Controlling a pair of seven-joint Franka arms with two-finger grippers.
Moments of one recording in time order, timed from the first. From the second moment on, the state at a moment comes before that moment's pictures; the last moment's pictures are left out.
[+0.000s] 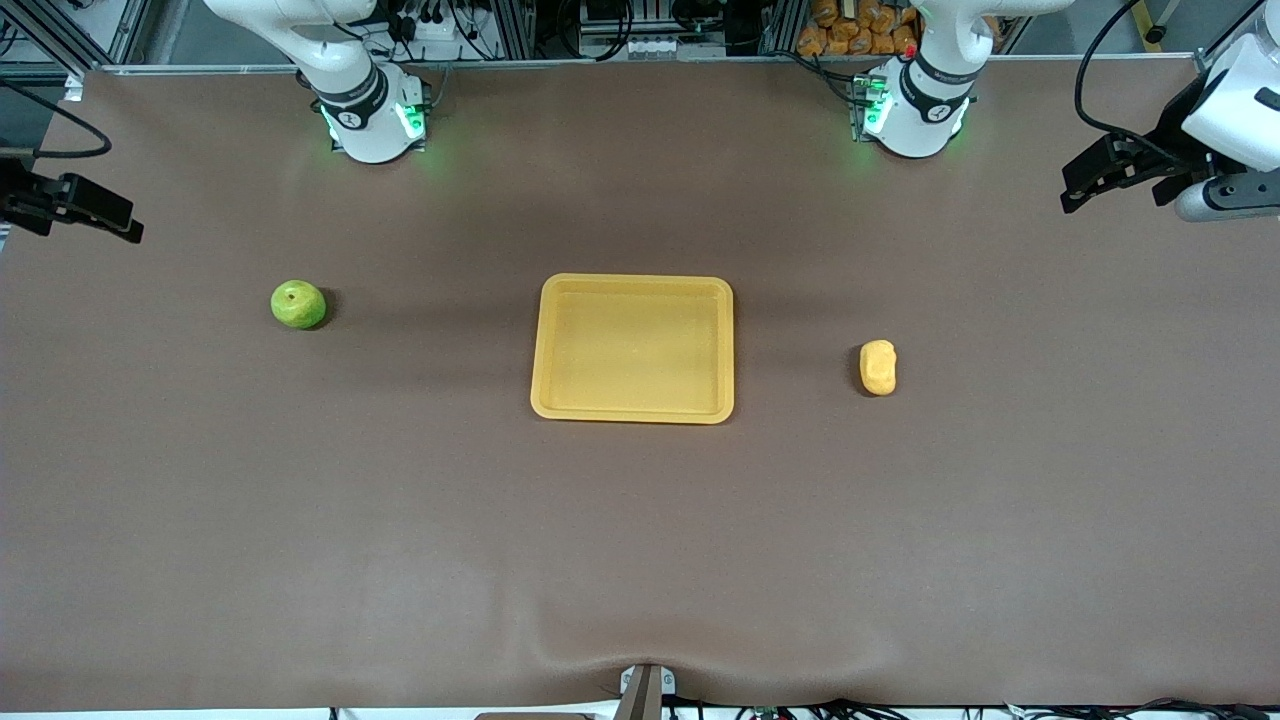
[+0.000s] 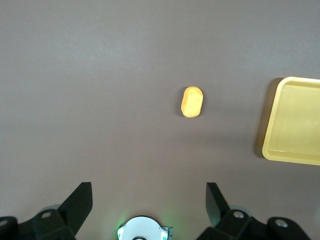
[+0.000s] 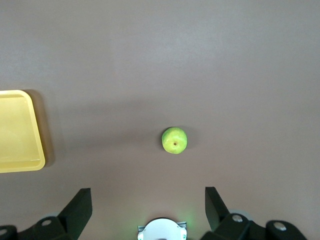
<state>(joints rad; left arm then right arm) -0.05 -0.13 -0.08 -1.64 0.05 1.49 -0.17 0.00 0.00 -0.03 -1.47 -0.02 1.34 0.05</state>
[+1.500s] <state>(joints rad) -0.05 -0.09 -0.08 -1.68 0.05 1.45 -0.17 0.01 -0.03 -0.03 -1.52 -0.02 1.42 0.05</state>
